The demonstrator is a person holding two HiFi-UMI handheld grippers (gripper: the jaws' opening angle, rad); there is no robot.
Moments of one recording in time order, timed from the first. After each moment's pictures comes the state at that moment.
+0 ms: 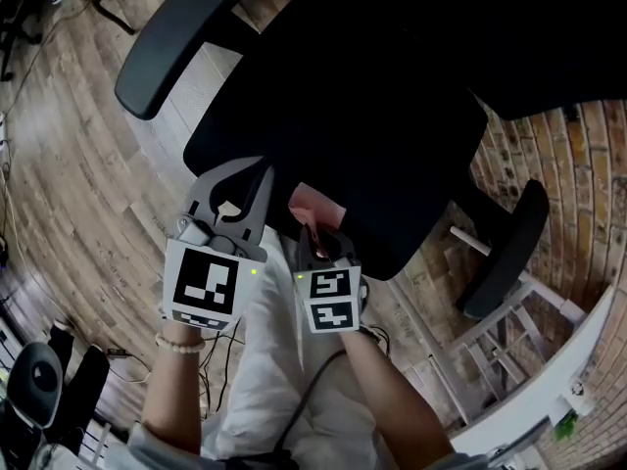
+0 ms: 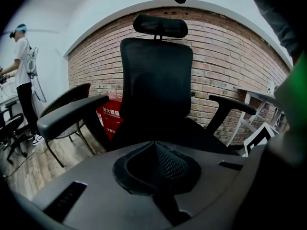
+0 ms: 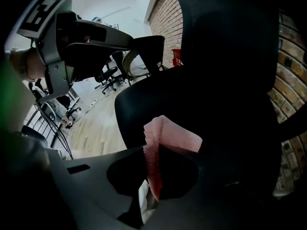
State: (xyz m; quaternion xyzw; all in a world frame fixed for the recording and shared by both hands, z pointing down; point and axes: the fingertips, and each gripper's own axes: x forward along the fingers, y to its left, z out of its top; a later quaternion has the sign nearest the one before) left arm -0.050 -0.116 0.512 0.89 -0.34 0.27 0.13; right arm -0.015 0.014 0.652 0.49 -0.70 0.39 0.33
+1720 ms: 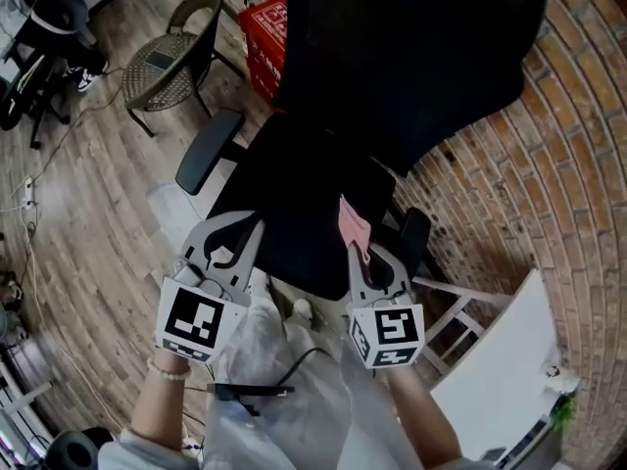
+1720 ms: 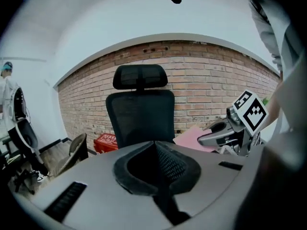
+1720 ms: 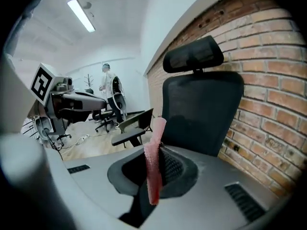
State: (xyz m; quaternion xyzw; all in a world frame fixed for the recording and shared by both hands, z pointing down) left arm -0.002 -0.058 0.150 0.93 -0.30 0.21 0.03; right arm 0.131 0.003 0.218 0.62 -0.74 0.21 0.18
